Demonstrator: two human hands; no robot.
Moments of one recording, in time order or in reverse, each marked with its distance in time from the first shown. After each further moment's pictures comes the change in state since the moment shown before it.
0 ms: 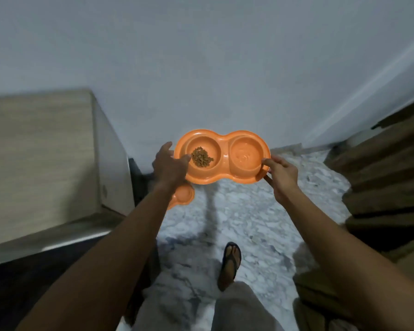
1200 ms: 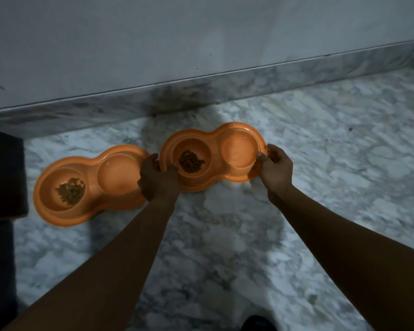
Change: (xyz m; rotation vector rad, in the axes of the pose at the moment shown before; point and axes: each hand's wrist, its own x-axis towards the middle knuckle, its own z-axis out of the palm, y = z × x) left_hand 0.345 -0.578 0.442 0.091 0.206 -0.307; right_hand 0.544 0.604 0.079 -0.303 -0.005 0.099
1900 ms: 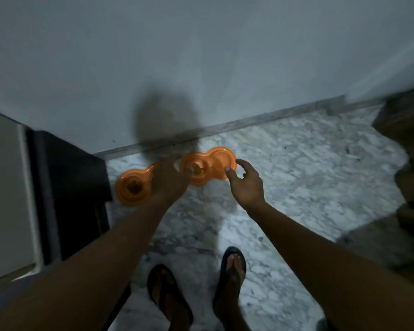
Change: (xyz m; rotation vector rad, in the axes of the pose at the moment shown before) left_hand -0.186 0.223 -0.213 0.416 -0.347 0.299; right_hand -0.275 -0.235 -0.092 -0.308 -0.183 -0.073
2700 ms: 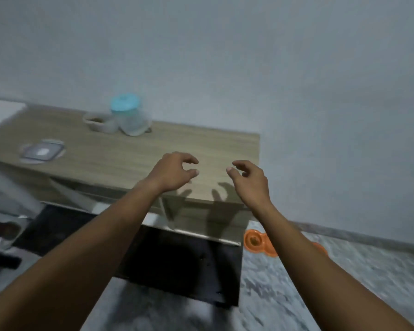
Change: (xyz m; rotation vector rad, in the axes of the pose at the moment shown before) left_hand -0.489 -0.081 -0.632 0.158 0.378 0.284; right_hand -0.622 -0.380 0.094 0.037 -0.268 -0.731
